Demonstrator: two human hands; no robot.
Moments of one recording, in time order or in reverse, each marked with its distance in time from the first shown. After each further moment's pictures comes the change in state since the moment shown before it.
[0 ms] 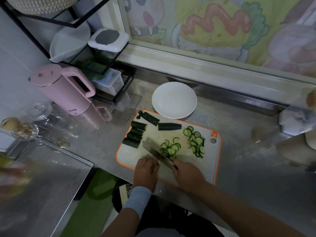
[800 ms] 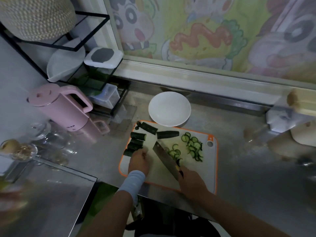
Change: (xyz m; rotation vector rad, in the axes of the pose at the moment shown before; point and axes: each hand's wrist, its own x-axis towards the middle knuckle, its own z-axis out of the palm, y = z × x) left_hand 0.075 -0.003 -0.045 -0.092 -0.172 -0.338; right_hand -0.009 -0.011 0.010 0.157 0.049 0.295
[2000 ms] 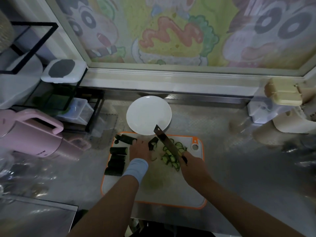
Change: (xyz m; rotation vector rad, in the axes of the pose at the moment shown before) left_hand 0.067 0.095 0.044 0.687 -0.114 0.339; right_hand 0.043 0.030 -0.068 0.065 0.278 0.083
